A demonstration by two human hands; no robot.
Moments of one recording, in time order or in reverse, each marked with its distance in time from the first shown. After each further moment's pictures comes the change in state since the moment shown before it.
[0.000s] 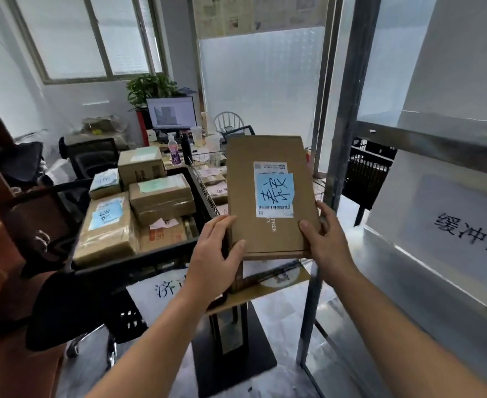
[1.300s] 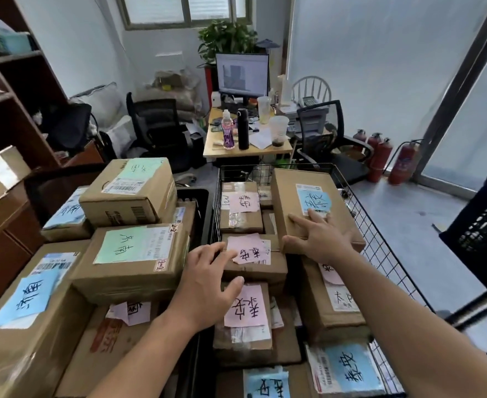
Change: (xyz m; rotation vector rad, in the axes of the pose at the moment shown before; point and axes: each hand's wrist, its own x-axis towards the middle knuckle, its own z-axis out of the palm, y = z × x) left_hand 0.262 -0.190 0.077 0.453 -0.140 -0.415; right_hand 0.440 0.069 0.177 -1.247 -0.782 -0.168
